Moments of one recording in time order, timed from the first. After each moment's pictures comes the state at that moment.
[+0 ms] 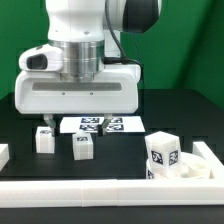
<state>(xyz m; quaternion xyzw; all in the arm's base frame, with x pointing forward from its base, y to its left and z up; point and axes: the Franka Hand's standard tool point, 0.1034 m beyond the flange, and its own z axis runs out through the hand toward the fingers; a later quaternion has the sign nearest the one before) 0.548 -0.076 0.057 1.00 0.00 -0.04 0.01</state>
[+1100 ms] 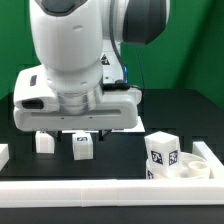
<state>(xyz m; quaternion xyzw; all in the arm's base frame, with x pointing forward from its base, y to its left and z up) 0.528 -0.076 0.037 0.96 -0.02 -0.29 -0.01</state>
